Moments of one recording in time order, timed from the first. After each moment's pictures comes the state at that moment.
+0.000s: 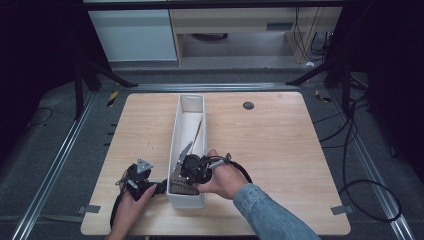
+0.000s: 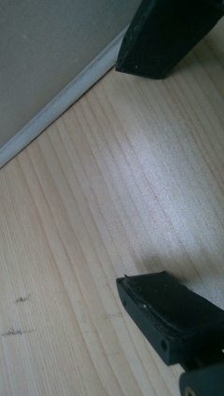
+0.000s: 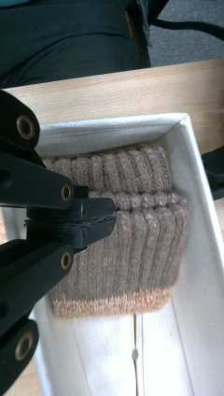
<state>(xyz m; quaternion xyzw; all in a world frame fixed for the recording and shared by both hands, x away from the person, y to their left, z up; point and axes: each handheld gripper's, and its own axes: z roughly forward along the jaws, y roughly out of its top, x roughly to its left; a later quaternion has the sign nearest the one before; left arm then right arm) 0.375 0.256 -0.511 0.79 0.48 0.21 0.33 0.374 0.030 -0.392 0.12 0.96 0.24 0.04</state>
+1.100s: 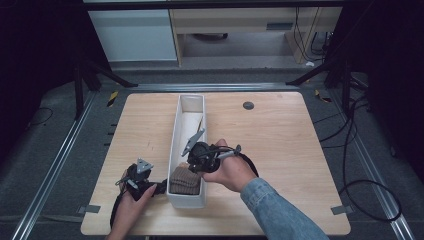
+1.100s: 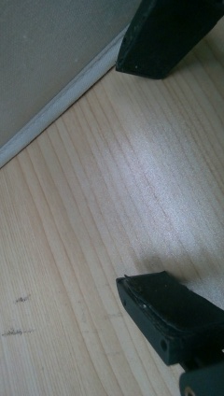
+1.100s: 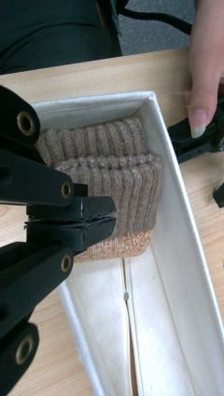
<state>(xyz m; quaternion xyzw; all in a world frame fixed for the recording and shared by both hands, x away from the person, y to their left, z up) 0.375 0.256 -0.511 0.79 0.48 0.21 0.32 0.386 0.010 -0.366 0.15 0.94 0.29 0.07</state>
